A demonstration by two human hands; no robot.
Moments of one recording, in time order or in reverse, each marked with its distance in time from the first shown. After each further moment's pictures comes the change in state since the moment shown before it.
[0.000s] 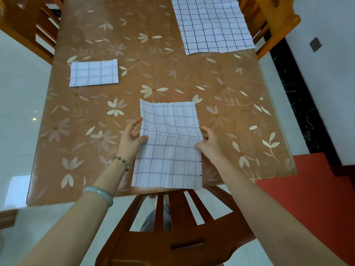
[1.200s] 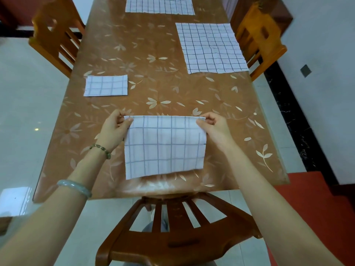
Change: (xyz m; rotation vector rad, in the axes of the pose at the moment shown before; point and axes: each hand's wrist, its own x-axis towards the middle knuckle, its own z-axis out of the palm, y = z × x) left_hand -0.015 0.075 -0.039 0.523 0.164 0.363; right_hand -0.030 -0.089 -0.033 0.090 -0.037 -0.416
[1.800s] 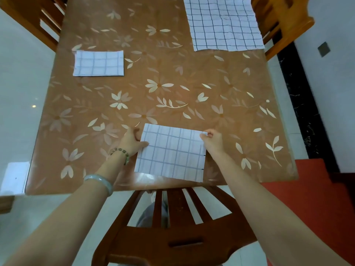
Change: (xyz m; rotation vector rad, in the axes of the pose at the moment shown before) left_hand 0.000 -0.091 0.073 0.150 -0.312 -0.452; right_hand 0.012 0.114 0.030 -0.199 0.144 0.395
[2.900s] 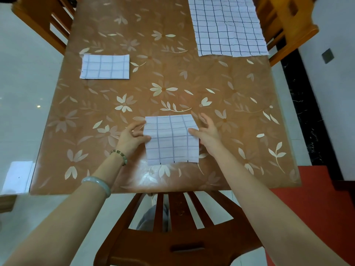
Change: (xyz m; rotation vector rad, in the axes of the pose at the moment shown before) left_hand -0.014 0.013 -0.015 -0.546 0.017 0.063; right_hand -0.014 -0.056 0.004 0.275 -0.291 -0.018
